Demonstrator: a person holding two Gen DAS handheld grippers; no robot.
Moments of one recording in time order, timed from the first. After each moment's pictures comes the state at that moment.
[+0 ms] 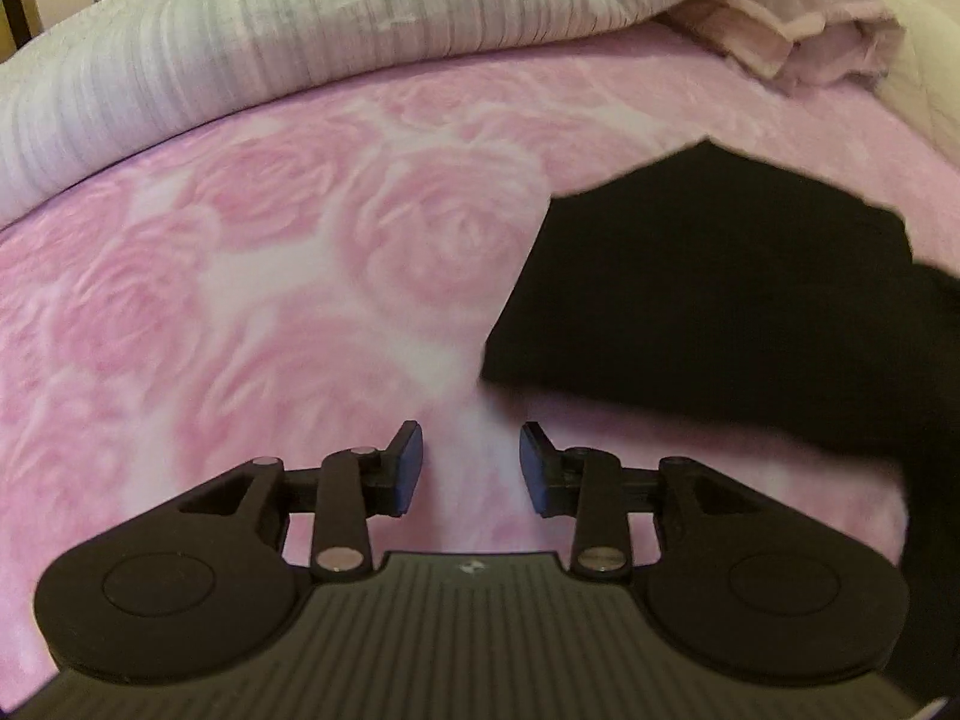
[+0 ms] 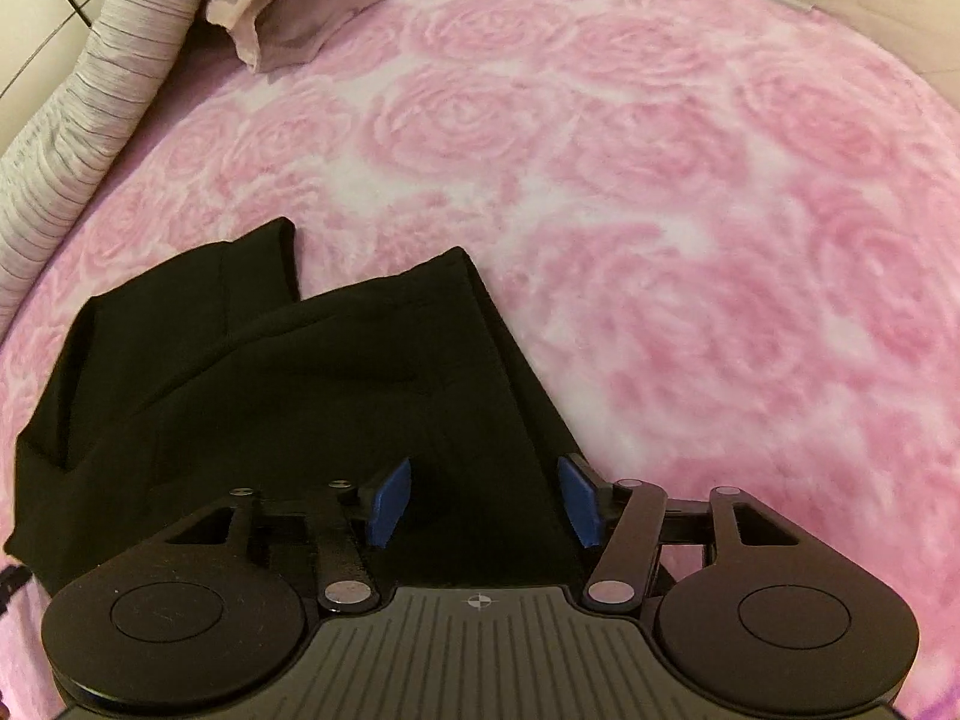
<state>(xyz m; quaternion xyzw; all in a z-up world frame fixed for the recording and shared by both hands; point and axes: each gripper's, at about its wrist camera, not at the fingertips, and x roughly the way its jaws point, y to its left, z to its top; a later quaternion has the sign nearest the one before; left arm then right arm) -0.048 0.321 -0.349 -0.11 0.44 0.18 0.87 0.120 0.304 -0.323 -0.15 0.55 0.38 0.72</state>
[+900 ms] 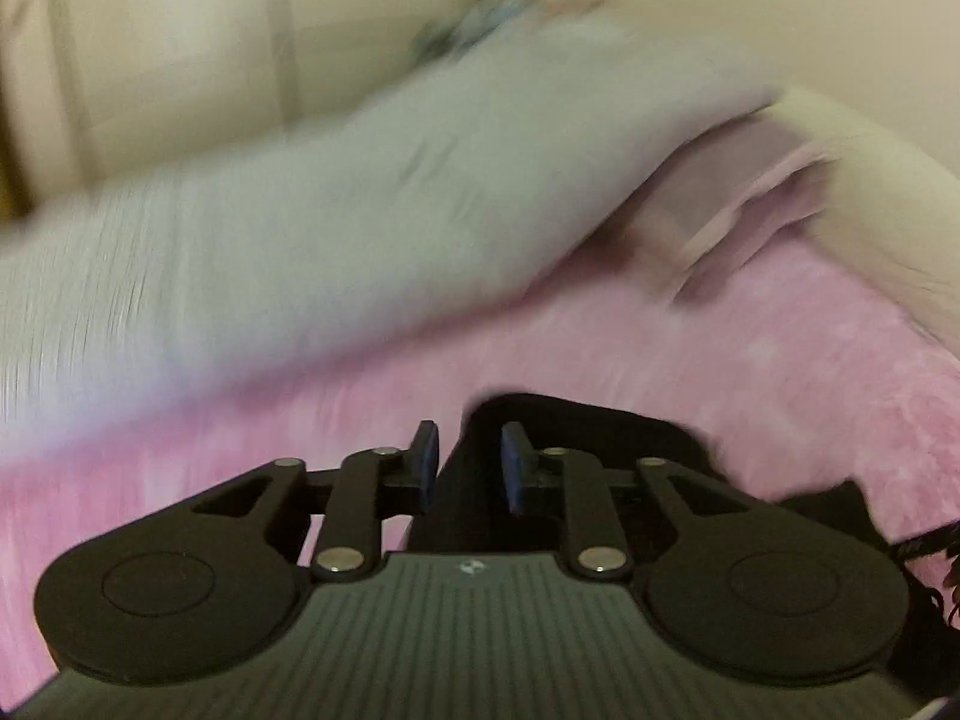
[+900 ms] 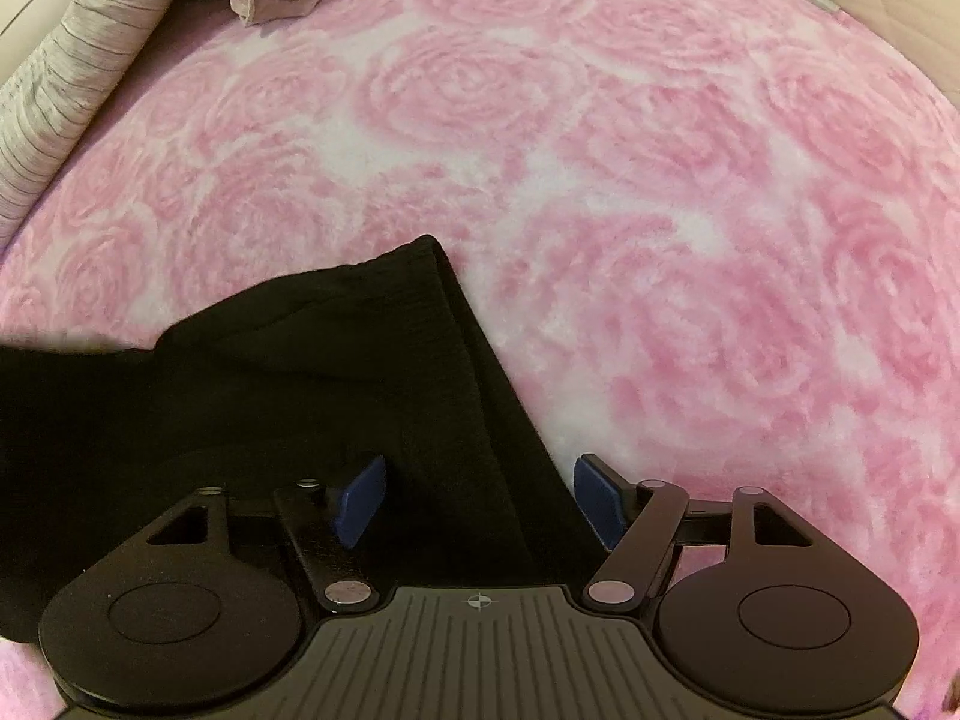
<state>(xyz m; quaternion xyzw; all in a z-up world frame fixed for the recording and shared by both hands) 0.013 0.255 -0.177 -0.10 0.38 0.20 0.90 0.128 0.315 -0.330 -0.19 0.57 0.37 0.71</state>
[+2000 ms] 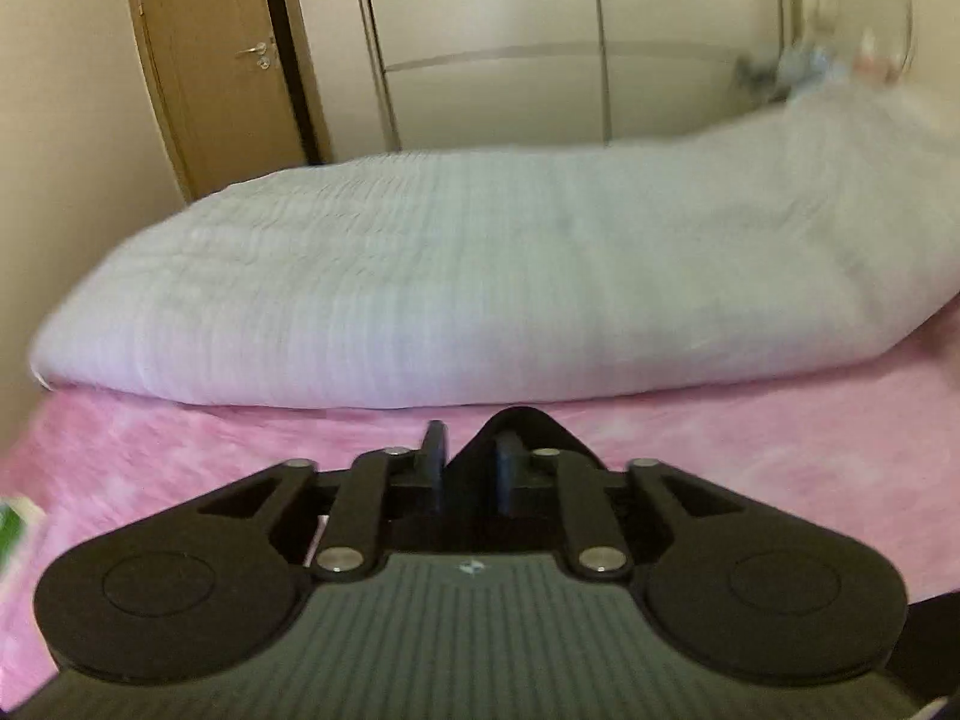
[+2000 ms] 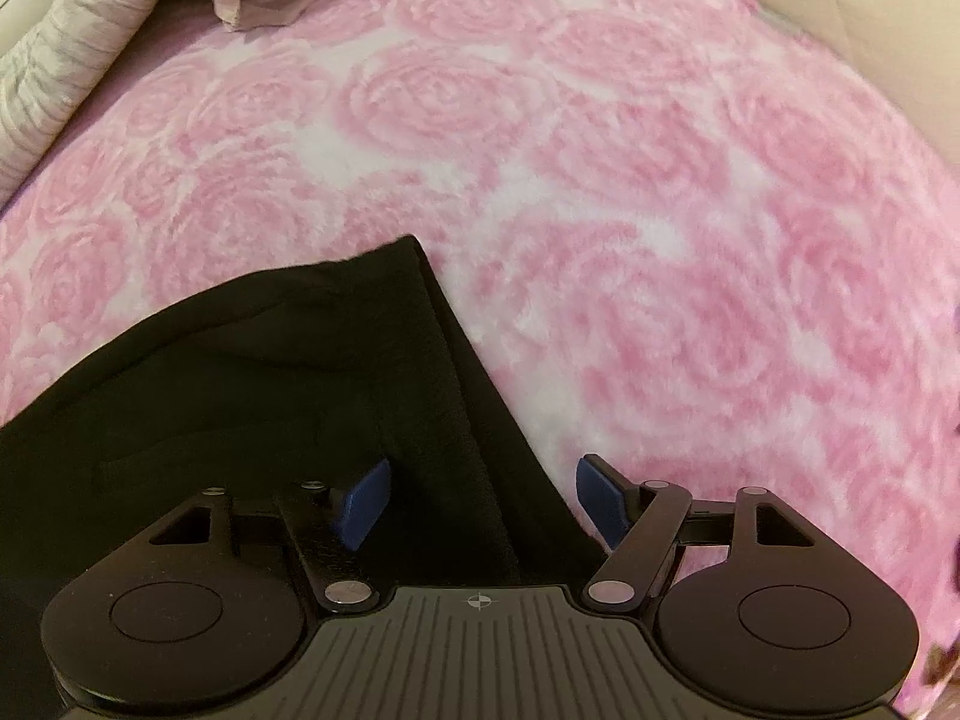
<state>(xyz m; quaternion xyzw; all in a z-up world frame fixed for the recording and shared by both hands) -0.040 0.380 -0.153 -0.07 0.35 0.44 0.82 0.104 0.315 -0.318 -0.23 0.53 0.35 0.74</state>
